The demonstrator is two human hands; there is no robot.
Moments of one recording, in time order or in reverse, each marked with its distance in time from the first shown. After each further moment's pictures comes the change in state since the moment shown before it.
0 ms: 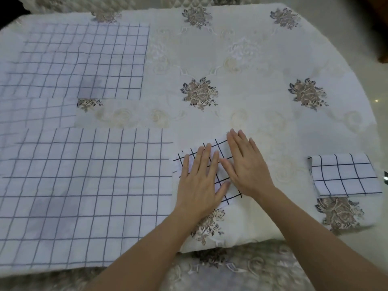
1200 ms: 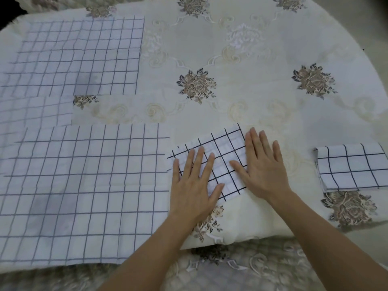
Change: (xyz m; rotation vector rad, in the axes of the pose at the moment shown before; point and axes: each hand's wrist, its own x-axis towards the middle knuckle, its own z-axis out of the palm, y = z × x) left_hand -0.022 -0.001 0.009 0.049 -0.061 -0.056; right_hand -0.030 0.027 0.005 -0.124 -0.161 0.221
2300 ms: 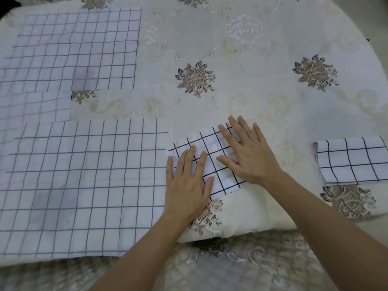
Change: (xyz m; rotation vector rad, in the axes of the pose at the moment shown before) left_hand -0.010 -0.006 -0.005 -0.011 0.059 -0.033; right_hand 0.026 -0.010 -0.012 0.052 -0.020 -0.308
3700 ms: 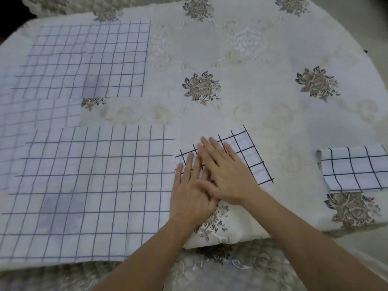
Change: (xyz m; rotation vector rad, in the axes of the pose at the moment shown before) left_hand 0.002 -0.002 0.001 -0.004 -0.100 0.011; right_hand 0.003 -0.064 0.010 0.039 0.001 -0.160
